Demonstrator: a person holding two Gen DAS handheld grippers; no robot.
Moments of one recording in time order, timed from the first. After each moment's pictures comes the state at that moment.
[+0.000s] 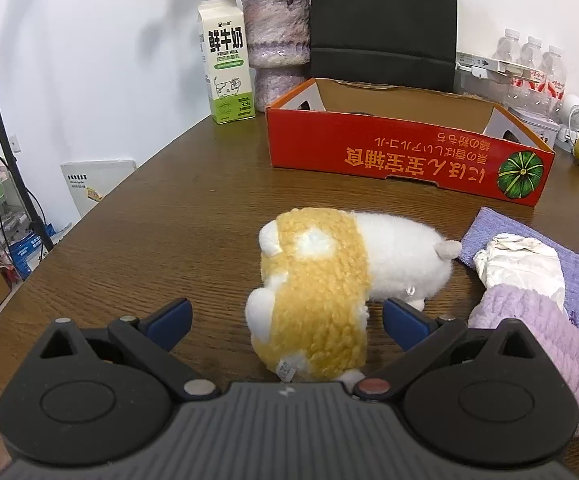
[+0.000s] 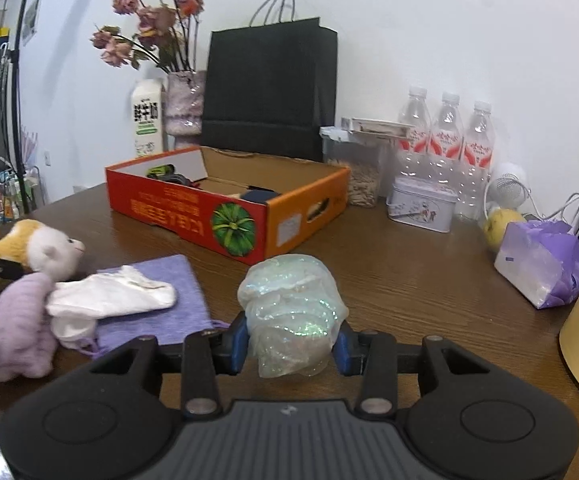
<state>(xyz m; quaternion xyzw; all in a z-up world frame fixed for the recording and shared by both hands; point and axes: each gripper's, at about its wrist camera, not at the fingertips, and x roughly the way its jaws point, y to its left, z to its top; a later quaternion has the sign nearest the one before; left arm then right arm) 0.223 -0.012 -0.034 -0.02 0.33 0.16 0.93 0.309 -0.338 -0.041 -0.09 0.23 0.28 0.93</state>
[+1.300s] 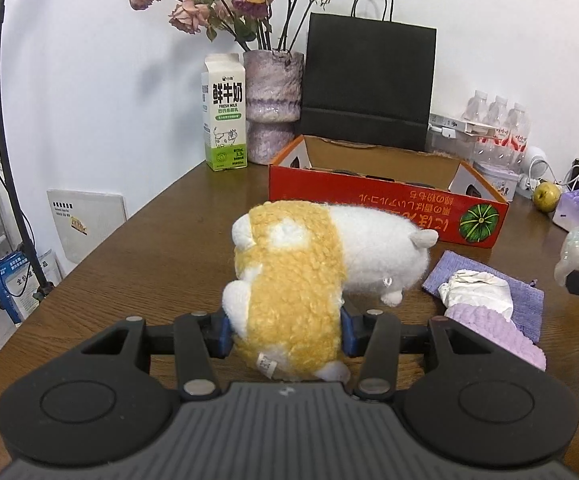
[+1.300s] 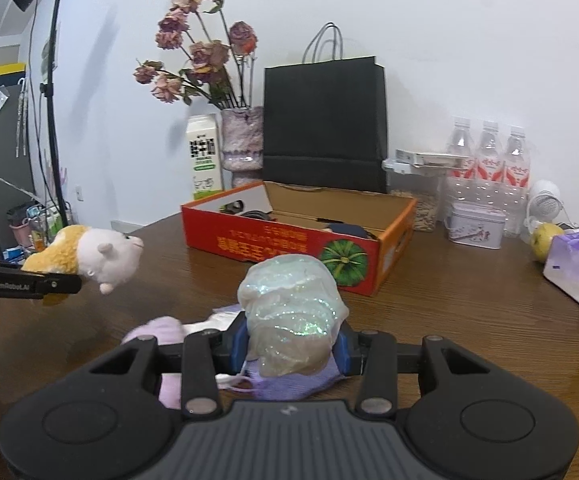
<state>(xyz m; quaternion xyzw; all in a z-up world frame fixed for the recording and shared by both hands) 0.165 0.008 -0.002 -0.05 0.25 0.12 0.96 0.235 -0.275 -0.016 -0.04 0.21 0.31 0.93</state>
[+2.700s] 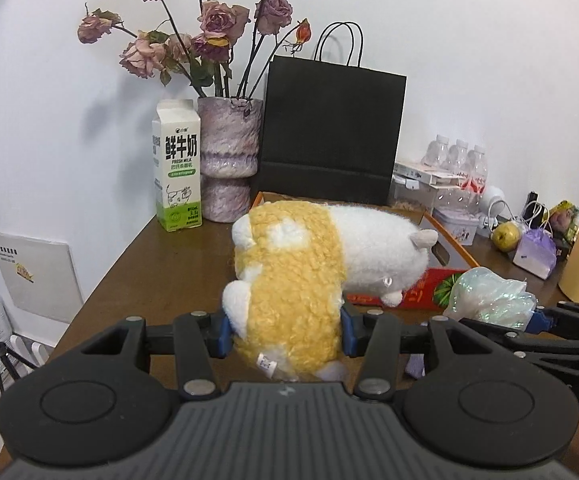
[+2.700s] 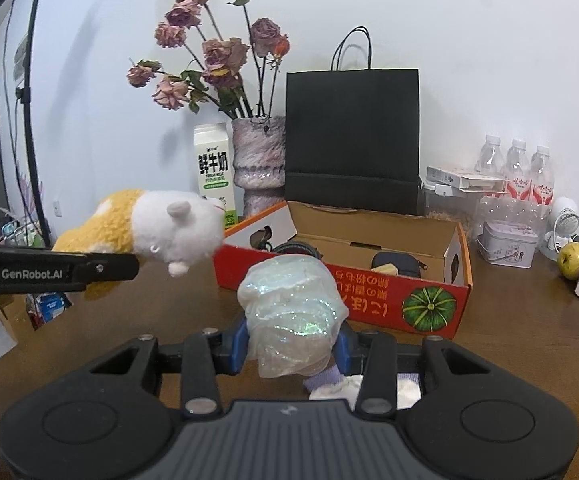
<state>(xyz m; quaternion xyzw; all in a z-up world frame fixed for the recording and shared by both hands) 0.221 0.057 0.043 -0.05 0.21 0.02 0.98 0.249 -0.153 0.011 -0.03 0.21 0.26 0.94</state>
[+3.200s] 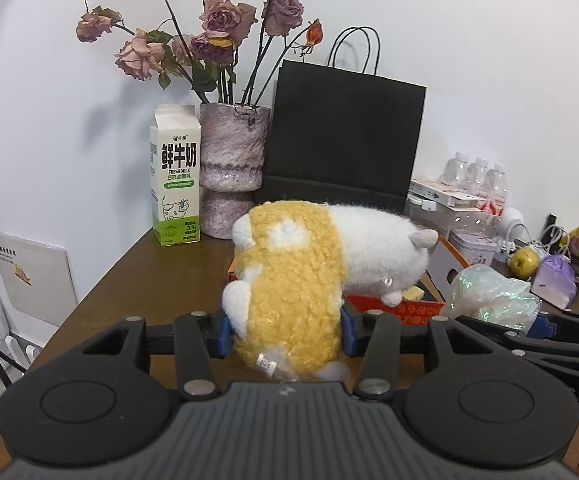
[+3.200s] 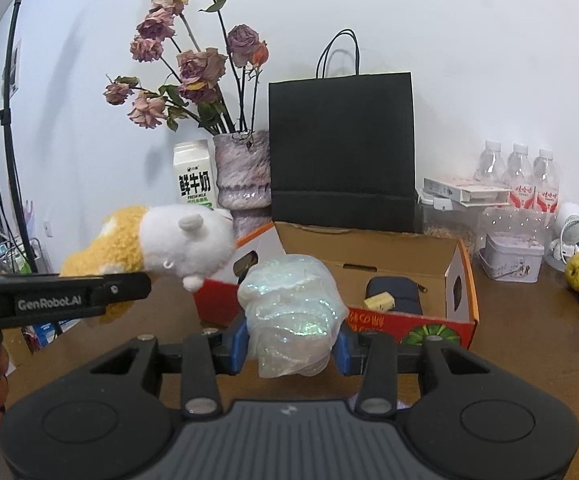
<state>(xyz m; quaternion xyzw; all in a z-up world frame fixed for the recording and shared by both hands) 0.269 0.047 0.040 -0.06 0.20 0.04 0.98 0.297 -0.144 0.018 -0.01 0.20 0.25 0.95</state>
